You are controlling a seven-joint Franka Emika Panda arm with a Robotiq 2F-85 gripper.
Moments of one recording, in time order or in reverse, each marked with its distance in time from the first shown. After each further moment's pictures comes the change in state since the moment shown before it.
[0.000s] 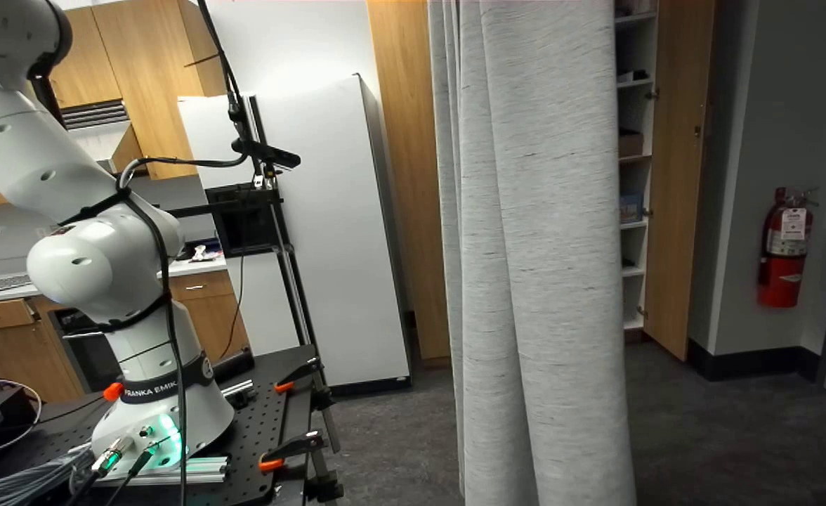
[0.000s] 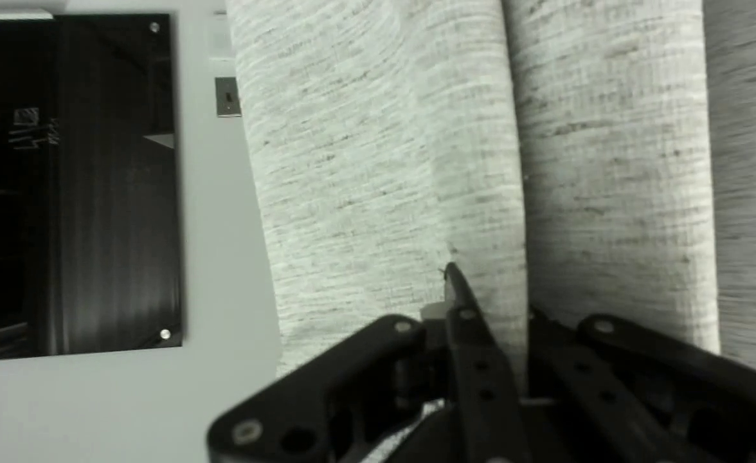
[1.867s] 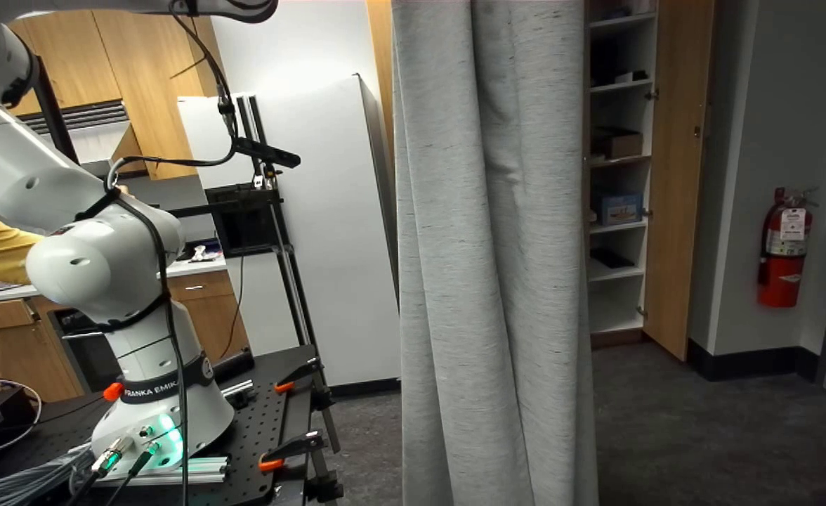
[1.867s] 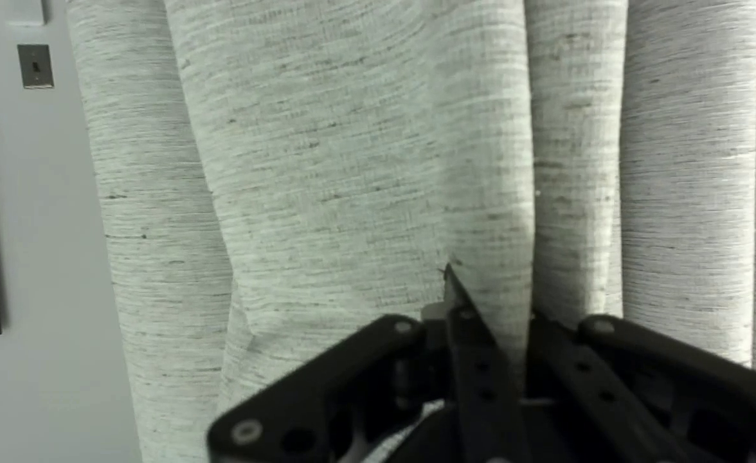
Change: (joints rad) arm -0.014 -0.181 0.340 -0.095 -0.056 0.005 0.289
